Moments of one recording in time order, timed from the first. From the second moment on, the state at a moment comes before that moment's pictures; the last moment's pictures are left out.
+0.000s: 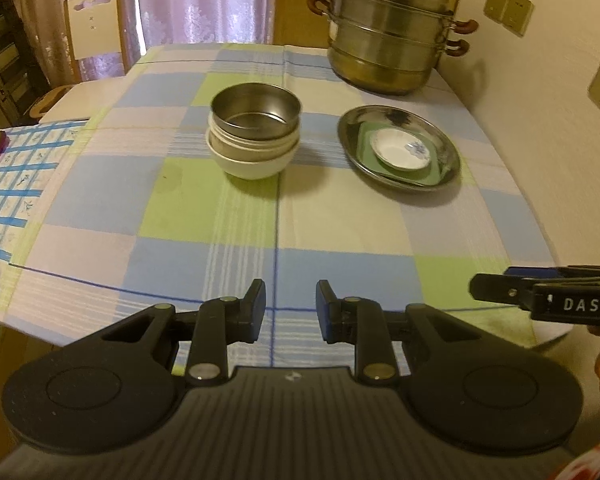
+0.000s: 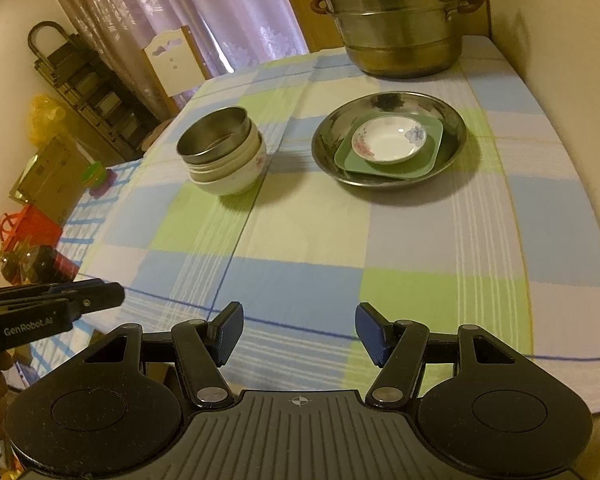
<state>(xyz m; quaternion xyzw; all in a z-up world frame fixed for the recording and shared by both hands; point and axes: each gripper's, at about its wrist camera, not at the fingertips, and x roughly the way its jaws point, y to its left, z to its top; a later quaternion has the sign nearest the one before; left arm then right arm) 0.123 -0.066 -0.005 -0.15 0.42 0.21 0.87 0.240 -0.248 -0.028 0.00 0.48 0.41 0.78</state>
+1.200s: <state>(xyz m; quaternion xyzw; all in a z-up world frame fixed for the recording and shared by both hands) 0.269 0.122 -0.027 -0.13 0.42 0.20 0.88 0.357 -0.062 -0.045 0.07 0.43 0.42 0.80</state>
